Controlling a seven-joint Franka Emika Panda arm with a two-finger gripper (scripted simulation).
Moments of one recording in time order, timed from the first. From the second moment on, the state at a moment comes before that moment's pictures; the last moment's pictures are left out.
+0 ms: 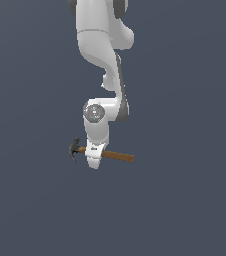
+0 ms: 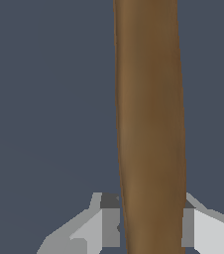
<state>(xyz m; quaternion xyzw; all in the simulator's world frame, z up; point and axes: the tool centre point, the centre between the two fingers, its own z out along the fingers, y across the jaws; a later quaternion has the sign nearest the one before) -0.006 -0.060 0.018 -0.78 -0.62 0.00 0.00</state>
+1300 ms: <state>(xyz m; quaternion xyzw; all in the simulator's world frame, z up) -0.031 0.133 0.166 -0.79 -0.62 0.00 0.00</state>
